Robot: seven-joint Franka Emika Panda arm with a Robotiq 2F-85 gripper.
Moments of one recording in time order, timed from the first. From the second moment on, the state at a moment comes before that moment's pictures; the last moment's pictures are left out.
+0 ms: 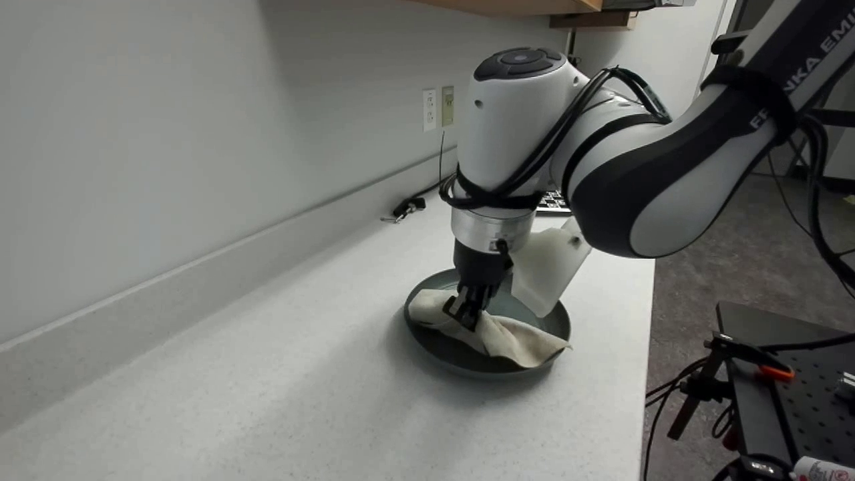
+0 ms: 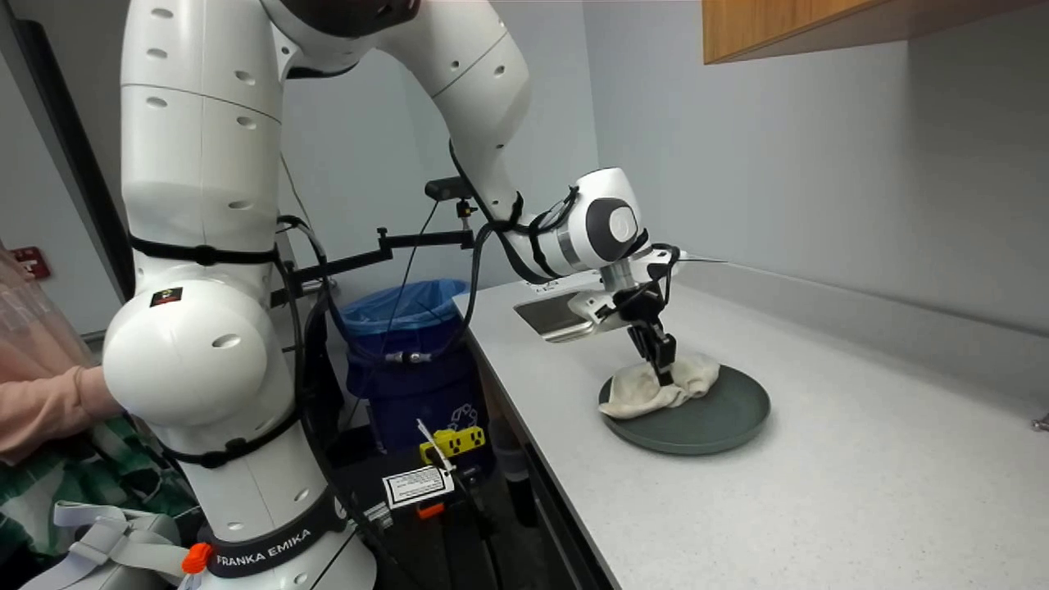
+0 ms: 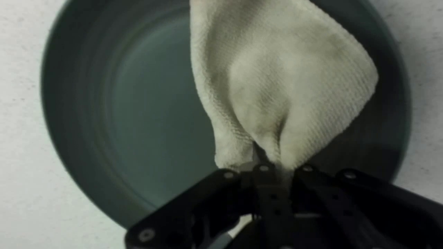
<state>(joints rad) 0.26 0.33 -0.02 -2.25 -0.46 2.66 0.75</state>
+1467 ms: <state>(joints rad) 0.28 0.33 -0.01 -2.22 -0.82 2.39 1.10</state>
